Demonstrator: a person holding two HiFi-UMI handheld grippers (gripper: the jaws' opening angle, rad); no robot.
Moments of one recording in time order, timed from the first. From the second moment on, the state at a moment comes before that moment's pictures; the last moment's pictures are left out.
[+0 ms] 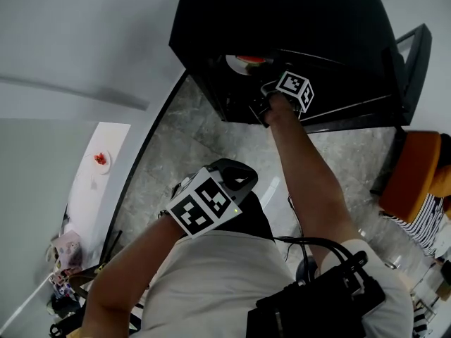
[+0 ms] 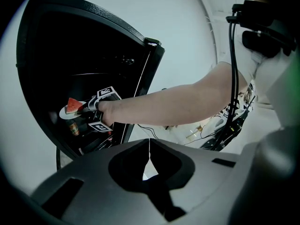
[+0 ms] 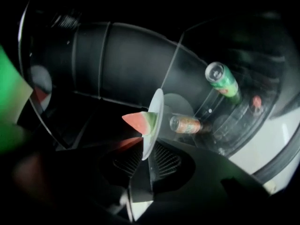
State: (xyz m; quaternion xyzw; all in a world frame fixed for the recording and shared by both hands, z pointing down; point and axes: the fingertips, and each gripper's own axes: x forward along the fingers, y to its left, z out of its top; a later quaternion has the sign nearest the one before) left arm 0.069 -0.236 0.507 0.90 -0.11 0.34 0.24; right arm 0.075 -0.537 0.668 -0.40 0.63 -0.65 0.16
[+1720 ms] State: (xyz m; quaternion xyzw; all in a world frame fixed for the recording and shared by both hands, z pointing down) left arm 0.078 -0.231 0.502 0.90 -0.10 0.34 0.27; right arm 0.084 -0.497 0.687 -0.41 0.76 -0.39 -0.31
